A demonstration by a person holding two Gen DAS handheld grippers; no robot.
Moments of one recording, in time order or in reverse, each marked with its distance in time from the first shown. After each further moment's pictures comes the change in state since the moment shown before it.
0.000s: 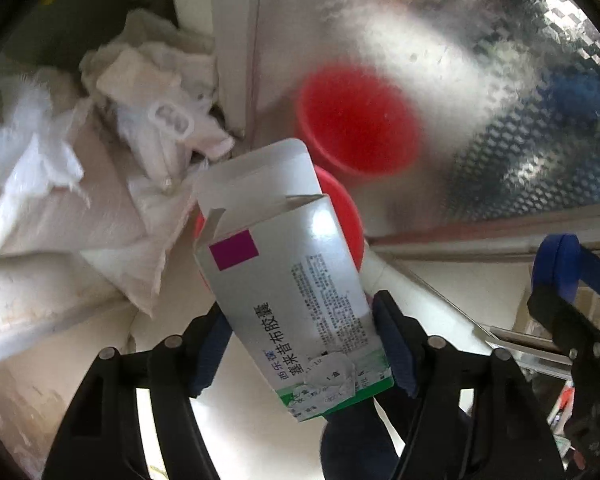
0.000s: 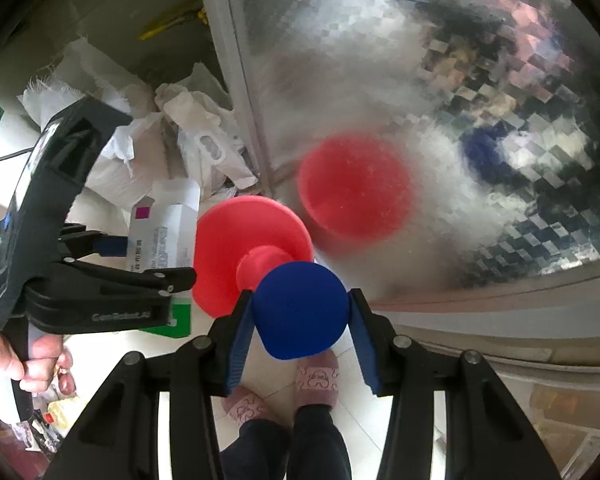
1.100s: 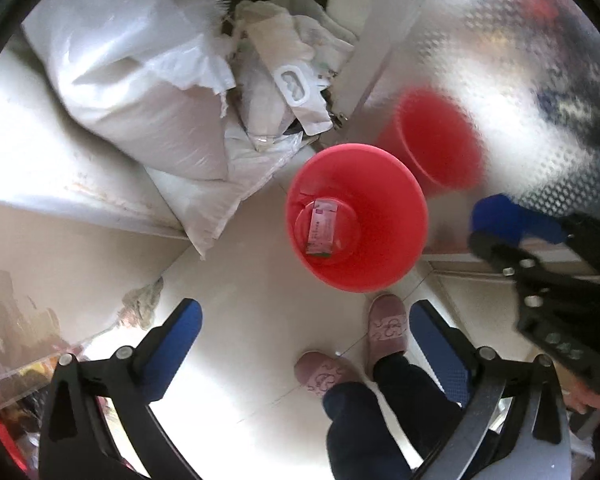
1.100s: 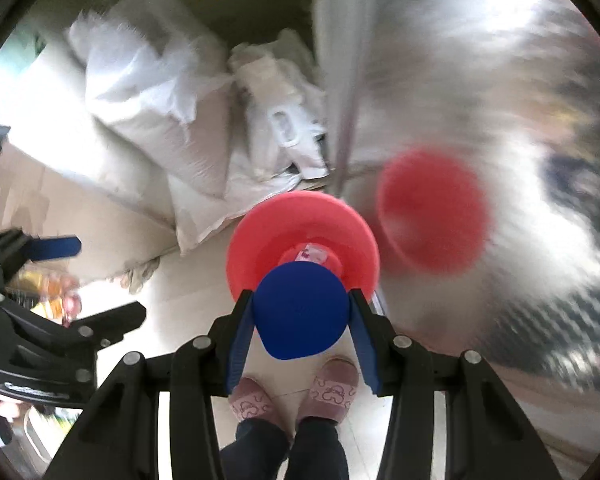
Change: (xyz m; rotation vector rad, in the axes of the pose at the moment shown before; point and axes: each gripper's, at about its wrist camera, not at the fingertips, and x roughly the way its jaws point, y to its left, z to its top) left arm -0.037 0.065 -0.071 -0.303 -0.039 0.113; right arm 0.046 0.049 0.023 -0.277 0.083 0.174
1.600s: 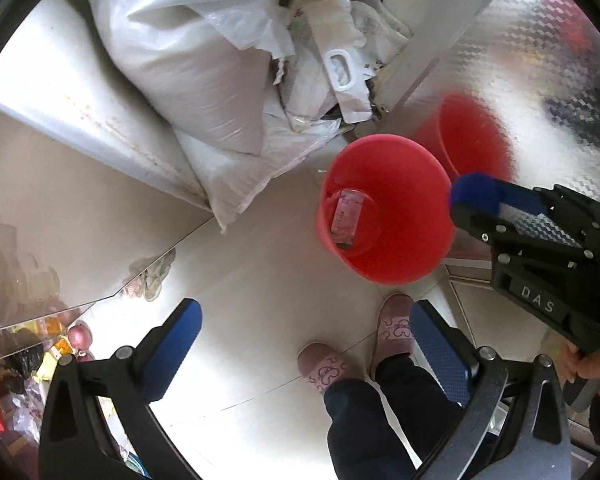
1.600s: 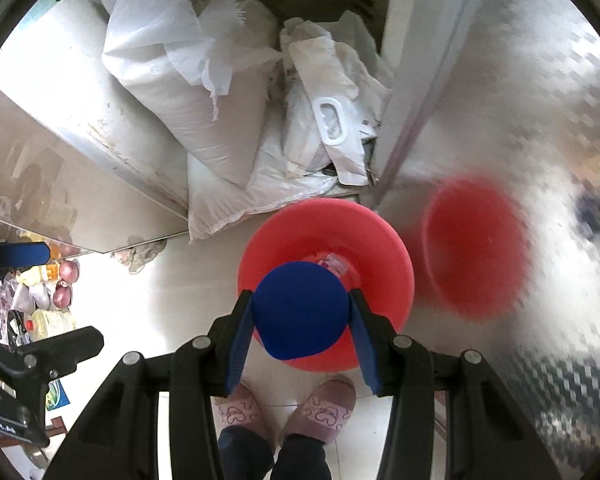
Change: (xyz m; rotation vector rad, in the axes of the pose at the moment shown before) left arm 0.007 0.030 -0.019 -0.115 0.020 0.048; right arm 0.034 0.019 0.014 -0.140 0.009 0.045
